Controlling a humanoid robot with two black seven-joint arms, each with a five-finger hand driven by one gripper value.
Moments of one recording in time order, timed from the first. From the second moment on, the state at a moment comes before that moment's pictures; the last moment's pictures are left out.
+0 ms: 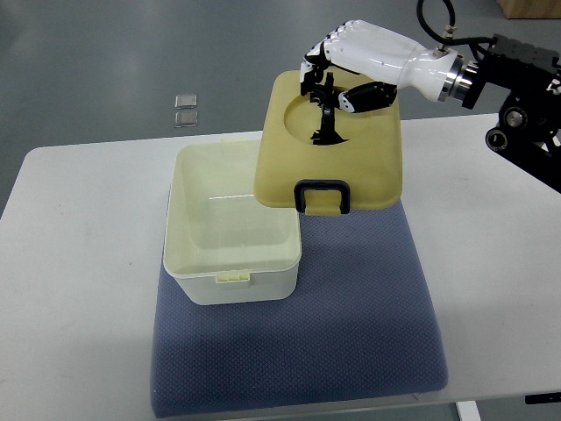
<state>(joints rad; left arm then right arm) 0.01 0.00 -0.07 -0.21 0.03 -0.05 0.13 1.03 -0.59 0.53 1.19 -1.70 -0.04 0.52</state>
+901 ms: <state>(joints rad) 0.01 0.00 -0.08 -0.21 0.03 -0.06 0.13 0.84 -0.64 0.41 1.10 -1.71 -0.12 0.61</state>
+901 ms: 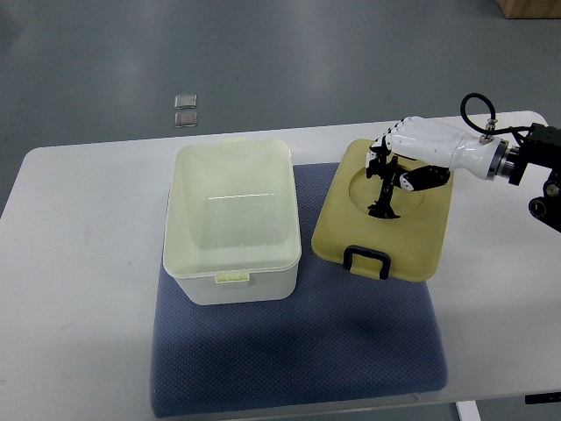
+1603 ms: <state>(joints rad) 0.01 0.00 -0.08 -0.20 0.03 -0.06 0.13 0.80 -0.46 0.38 1.10 -1.72 -0.16 0.61</state>
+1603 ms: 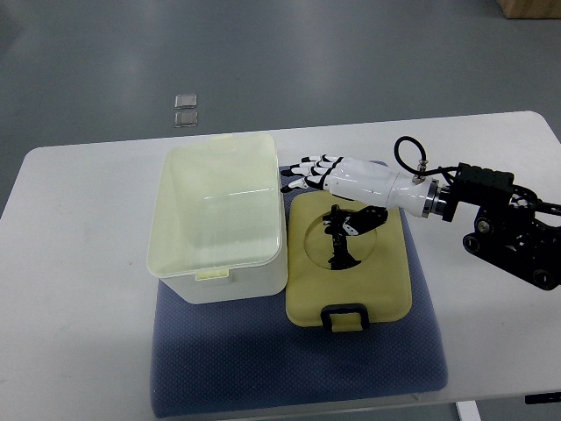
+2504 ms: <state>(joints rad) 0.01 0.00 -0.08 -0.21 0.03 -0.06 0.13 0.92 -0.63 0.39 1.07 -1.69 -0.04 0.61</state>
